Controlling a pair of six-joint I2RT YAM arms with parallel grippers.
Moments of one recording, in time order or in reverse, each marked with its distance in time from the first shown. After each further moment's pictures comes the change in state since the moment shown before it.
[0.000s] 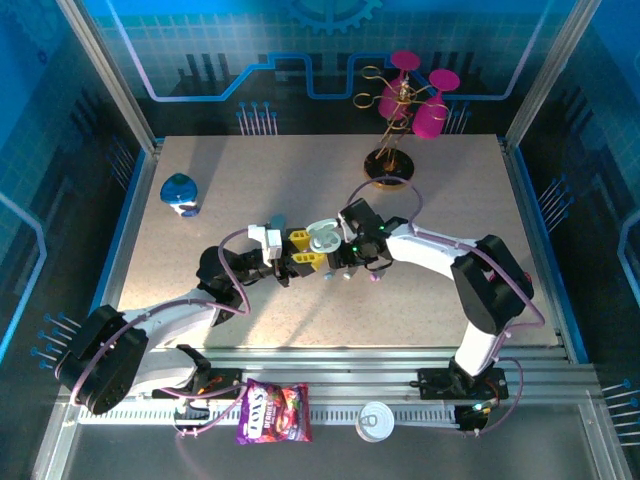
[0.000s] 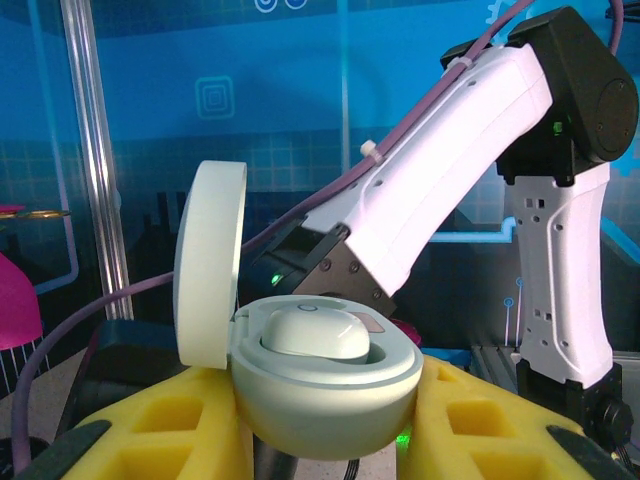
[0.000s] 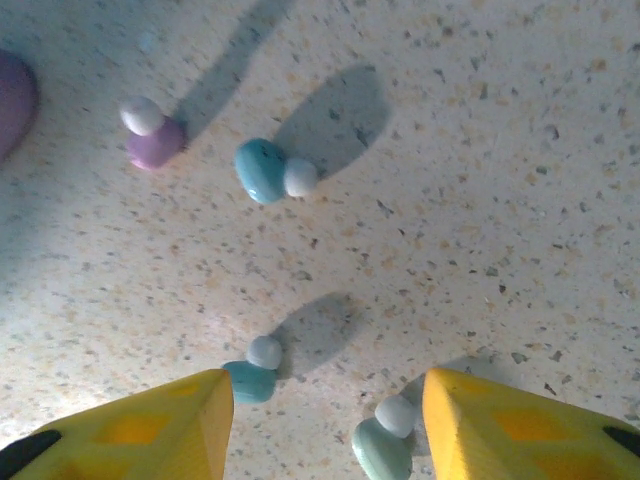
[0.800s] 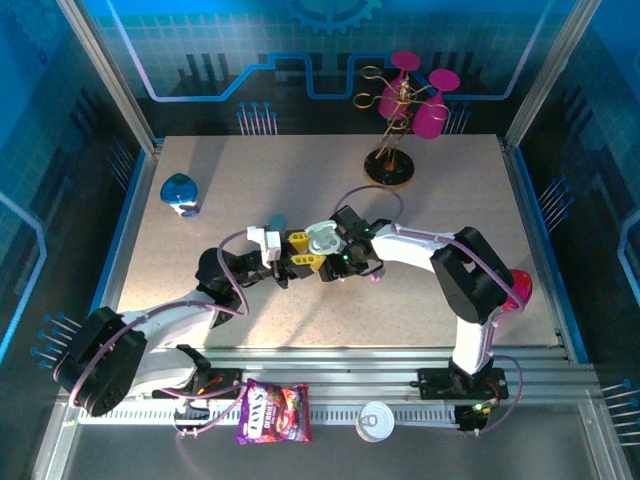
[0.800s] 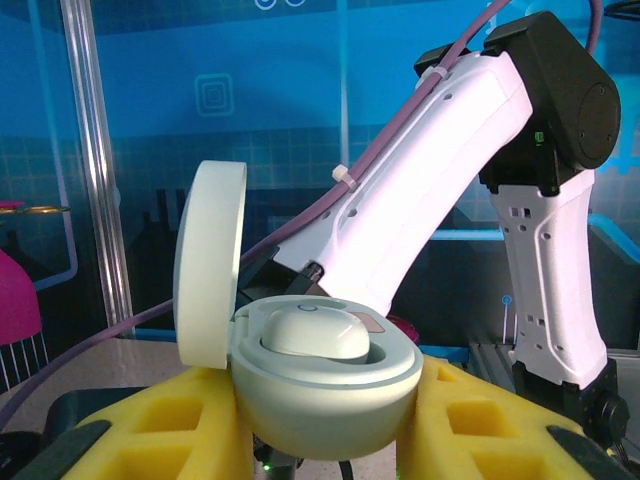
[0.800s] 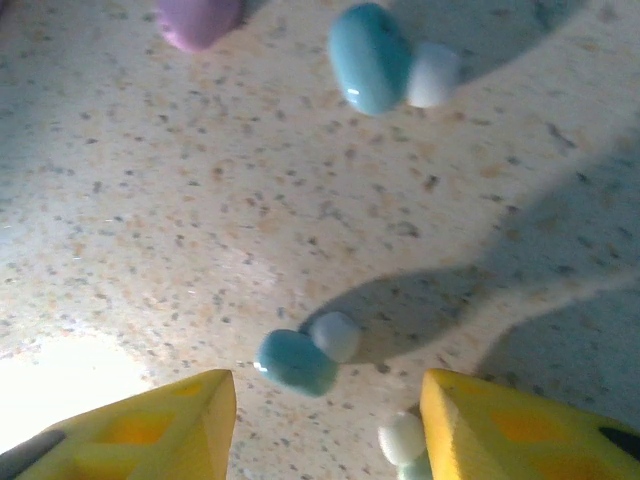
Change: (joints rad) left arm 0.000 -0.016 -0.015 -0.005 0.000 0.000; right arm 0.046 0.094 0.053 -0.042 -0.125 -0.067
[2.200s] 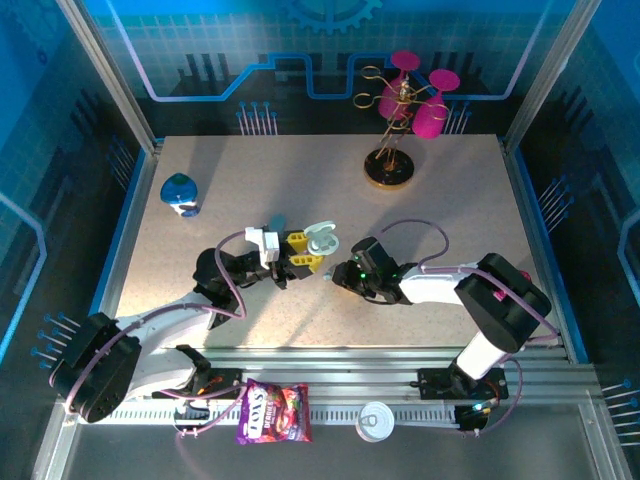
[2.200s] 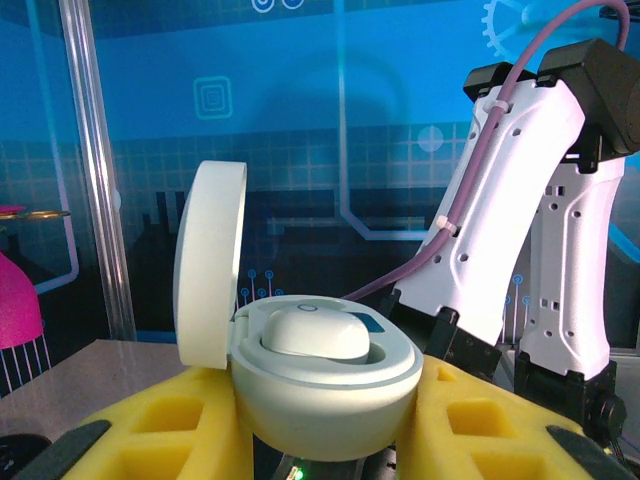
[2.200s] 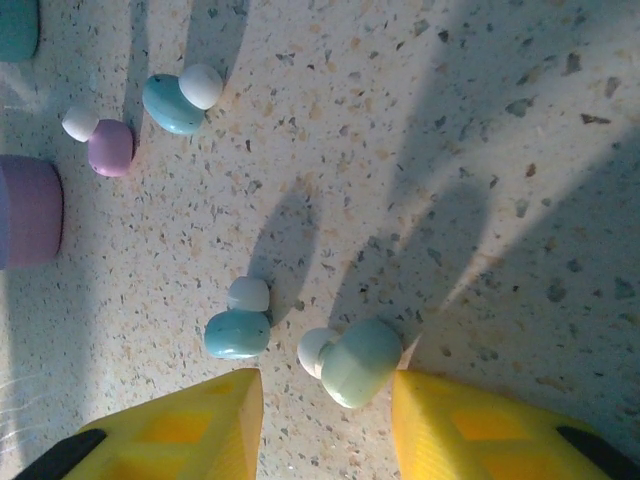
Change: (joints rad) left arm 0.000 -0.035 0.000 -0.042 0.001 0.009; right arm 0.035 -0.247 -0.515 0.618 0.163 0.705
